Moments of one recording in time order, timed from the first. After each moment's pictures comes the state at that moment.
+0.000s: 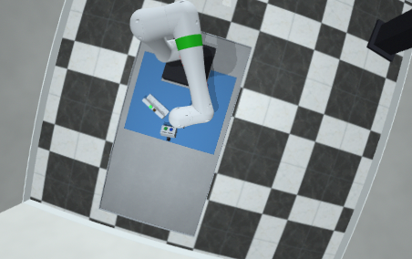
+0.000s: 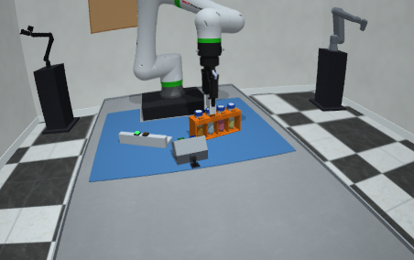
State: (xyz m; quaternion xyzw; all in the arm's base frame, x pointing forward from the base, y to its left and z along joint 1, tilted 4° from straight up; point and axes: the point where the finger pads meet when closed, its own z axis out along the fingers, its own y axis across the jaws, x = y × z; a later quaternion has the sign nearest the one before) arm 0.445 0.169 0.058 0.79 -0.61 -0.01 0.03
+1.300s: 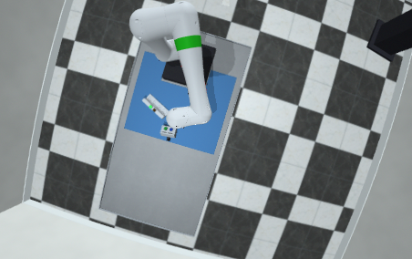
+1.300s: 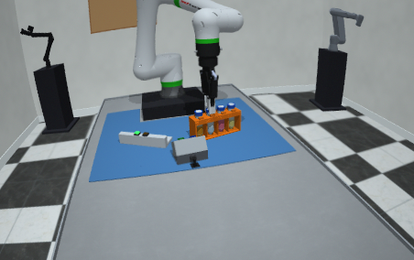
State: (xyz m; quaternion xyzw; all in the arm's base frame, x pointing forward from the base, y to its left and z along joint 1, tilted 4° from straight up) arm 0.445 0.168 0.058 0.81 -0.59 -0.03 0.02
